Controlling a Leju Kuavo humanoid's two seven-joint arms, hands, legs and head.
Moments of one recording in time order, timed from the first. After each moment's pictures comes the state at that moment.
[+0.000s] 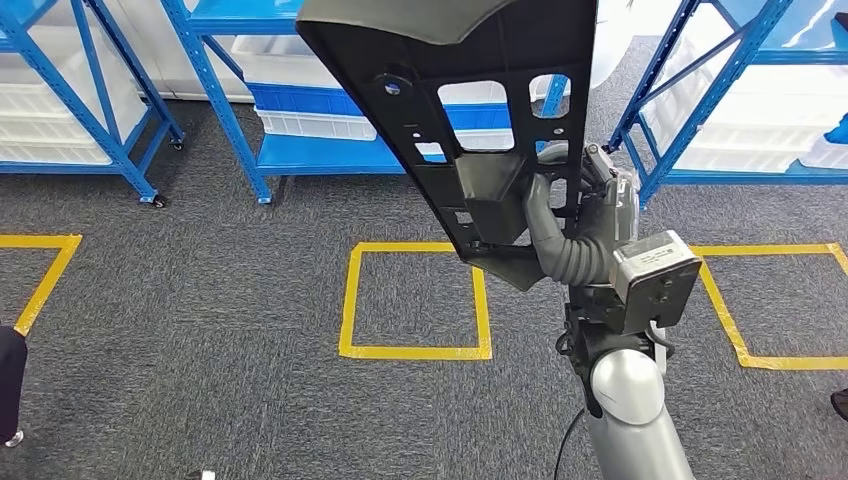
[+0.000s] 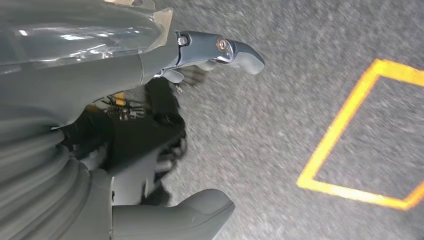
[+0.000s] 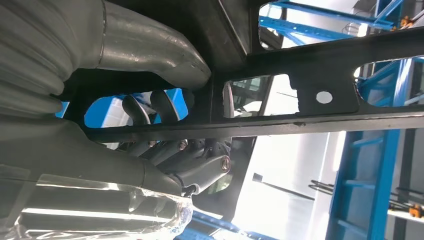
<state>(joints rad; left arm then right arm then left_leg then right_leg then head) -0.11 0.00 -0.86 -0.28 1.27 -0.07 -0.50 -0.37 0.04 0.40 -1.87 0.26 -0.11 -0.10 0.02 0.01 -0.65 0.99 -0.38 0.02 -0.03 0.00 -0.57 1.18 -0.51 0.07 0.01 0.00</state>
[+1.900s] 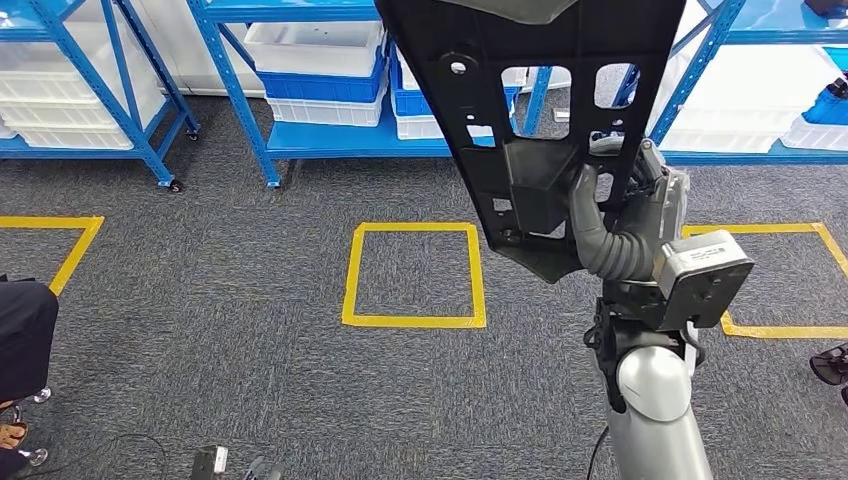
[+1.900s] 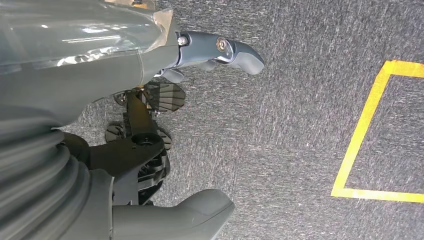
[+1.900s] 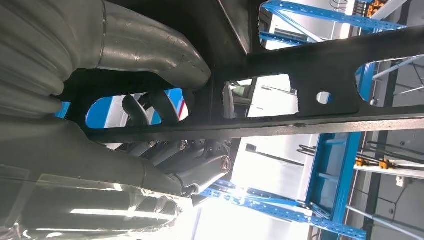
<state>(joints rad) -0.18 0.01 -0.84 -0.25 1.10 0.01 -0.51 -0.36 0.02 0.31 -1.88 0.25 -0.13 -0.12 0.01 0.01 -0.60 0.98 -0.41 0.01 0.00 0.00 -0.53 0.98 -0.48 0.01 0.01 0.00</state>
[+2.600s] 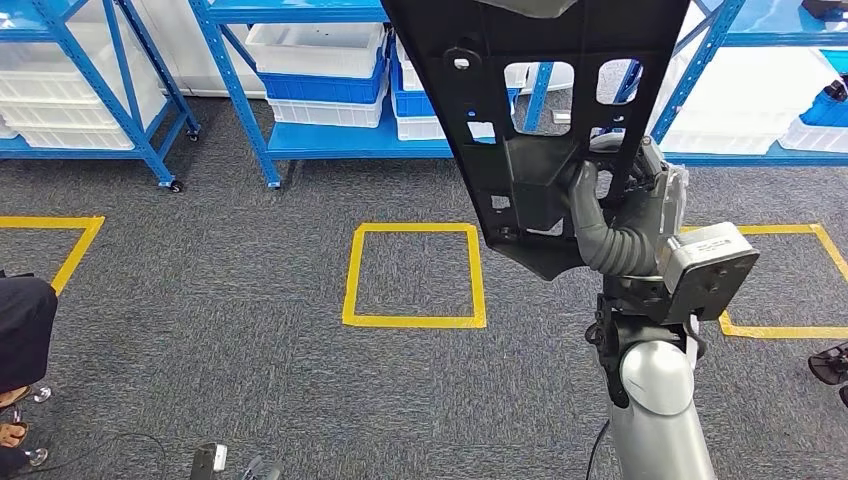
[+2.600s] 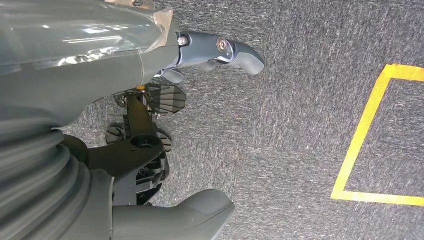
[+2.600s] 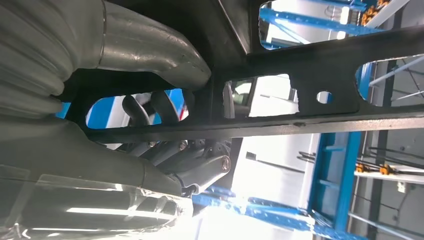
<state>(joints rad) -0.18 0.01 -0.81 -0.25 1.08 0.02 -0.49 -0.37 0.02 0.31 -1.86 0.19 -0.10 -0.13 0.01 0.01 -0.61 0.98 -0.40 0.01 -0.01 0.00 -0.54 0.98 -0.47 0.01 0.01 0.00</state>
